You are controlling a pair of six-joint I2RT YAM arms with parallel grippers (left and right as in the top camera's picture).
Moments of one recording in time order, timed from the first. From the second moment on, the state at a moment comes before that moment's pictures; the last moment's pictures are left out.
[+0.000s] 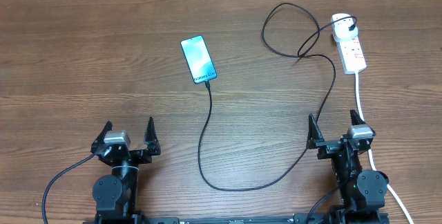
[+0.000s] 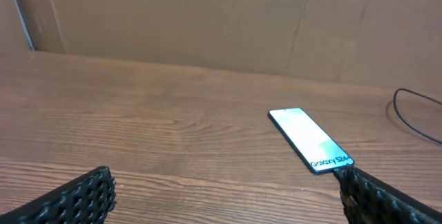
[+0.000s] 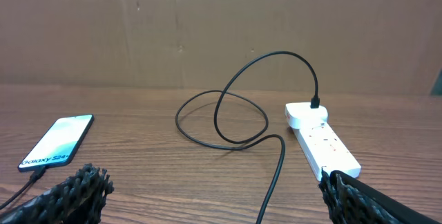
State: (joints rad) left arm 0.02 0.01 0.01 -0.08 -0.02 -0.11; right arm 0.04 0.01 0.02 -0.03 -0.06 0.01
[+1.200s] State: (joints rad) left arm 0.02 0.01 0.01 -0.08 -0.01 -0.10; right arm 0.04 0.01 0.02 -0.03 -0.06 0.01
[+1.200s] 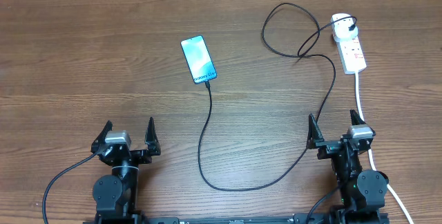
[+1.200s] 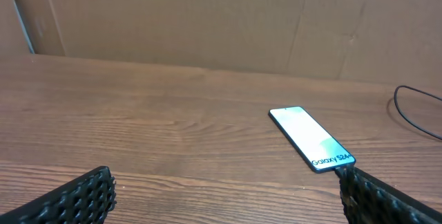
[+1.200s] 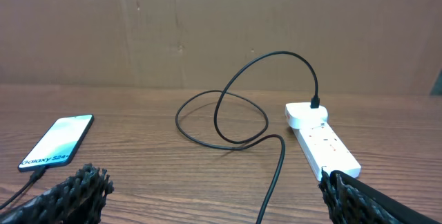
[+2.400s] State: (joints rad) left arm 0.02 0.01 0.01 -0.08 -0.01 -0.10; right arm 0.04 0.01 0.02 -0.03 -0.06 0.02
